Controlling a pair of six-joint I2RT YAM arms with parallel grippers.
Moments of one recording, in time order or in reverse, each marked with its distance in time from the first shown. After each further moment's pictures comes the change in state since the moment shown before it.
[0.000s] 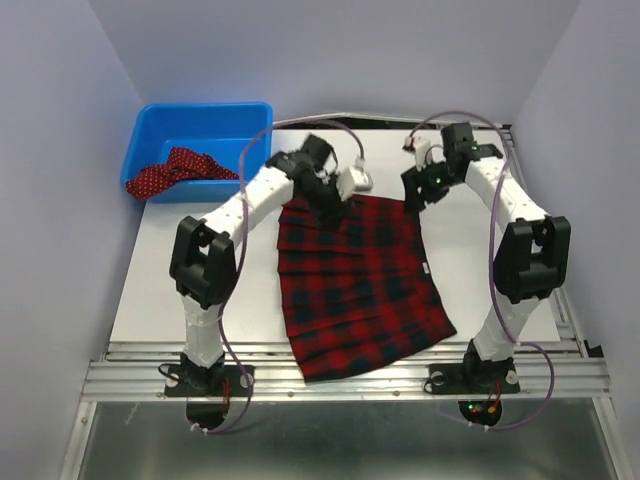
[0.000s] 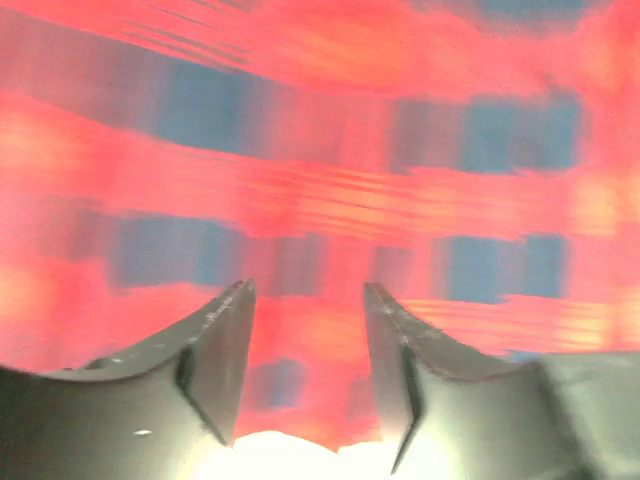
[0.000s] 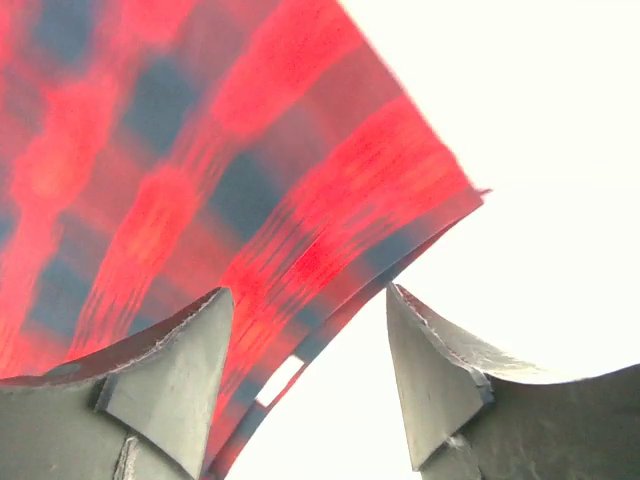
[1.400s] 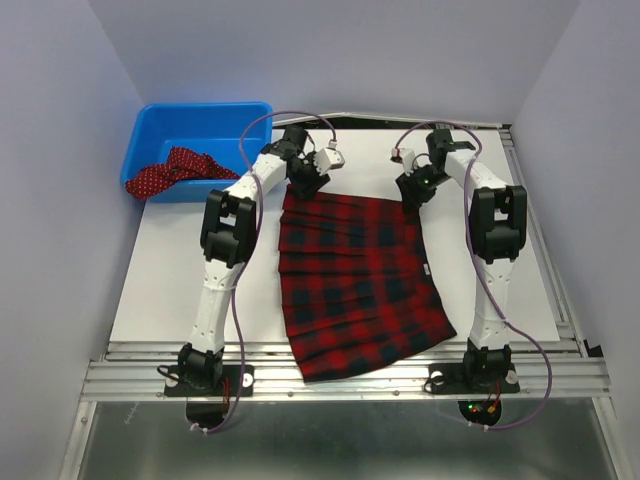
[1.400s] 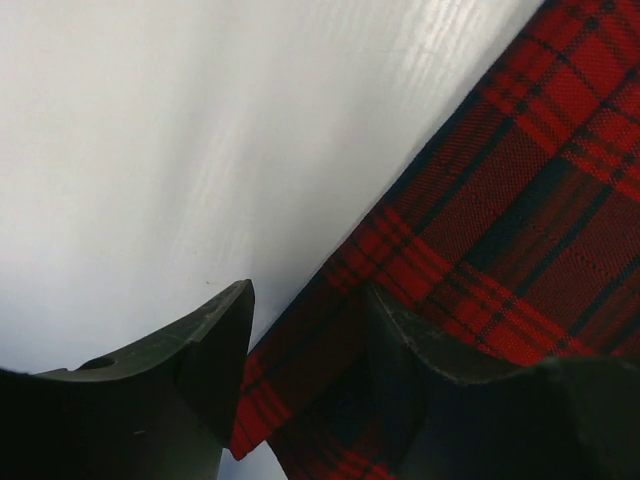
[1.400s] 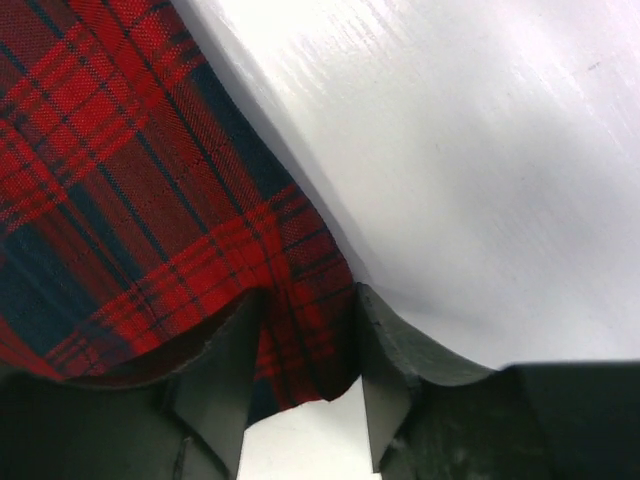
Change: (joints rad) left arm 0.277 0.547 0.507 0.201 -0.121 0.128; right arm -0.047 0.490 0.408 -0.045 0.002 -0.201
